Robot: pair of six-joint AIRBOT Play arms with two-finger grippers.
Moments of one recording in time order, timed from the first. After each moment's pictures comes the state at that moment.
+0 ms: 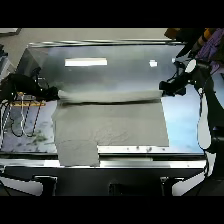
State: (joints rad) left arm 0.31 -1.69 1.51 -1.99 1.20 1.70; right arm -0.08 -1.81 1.81 -1.39 1.42 1.61
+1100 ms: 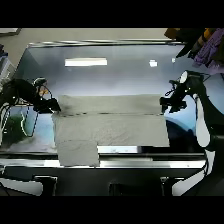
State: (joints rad) left arm 0.33 -1.67 1.43 -1.88 1.36 1.70; right arm -0.10 -1.84 1.67 -1.51 1.54 1.59
